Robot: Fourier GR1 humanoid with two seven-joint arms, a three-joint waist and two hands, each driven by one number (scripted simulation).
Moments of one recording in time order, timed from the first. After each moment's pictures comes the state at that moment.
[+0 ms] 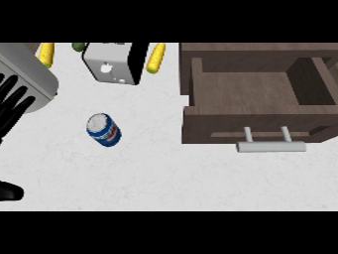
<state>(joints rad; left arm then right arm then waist) -0.09 0.28 0.27 -1.97 0.54 -0.20 0.54 0.38 -0.16 -0.38 -2.14 -0.32 0.20 0.07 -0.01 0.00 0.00</state>
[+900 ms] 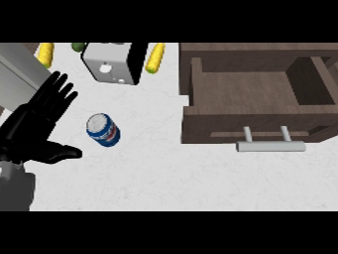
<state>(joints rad) -0.20 0.18 0.17 -1.66 0.39 -0.17 0.39 0.44 -0.11 -0.52 -2.13 -0.39 0.37 0.05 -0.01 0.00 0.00</state>
